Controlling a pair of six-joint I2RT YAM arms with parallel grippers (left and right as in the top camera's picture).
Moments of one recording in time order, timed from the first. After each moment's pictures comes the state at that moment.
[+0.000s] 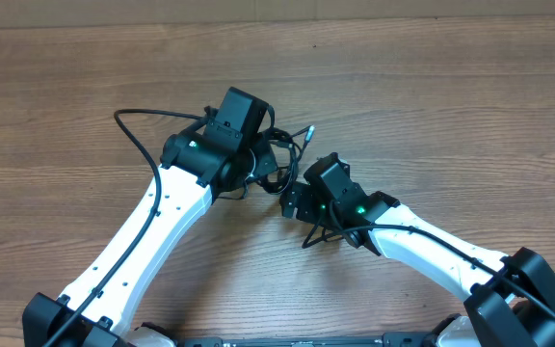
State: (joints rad) left arm -0.49 1.52 1.33 -0.93 0.02 -0.83; right arm 0.68 1.58 0.82 -0.28 -0.06 0.91
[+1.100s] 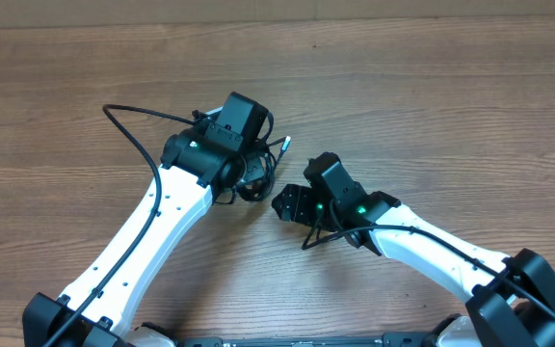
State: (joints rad) left arm -0.49 1.52 1.33 -1.02 -0.17 -0.83; right arm 0.68 1.56 0.82 -0.23 -0.24 0.89
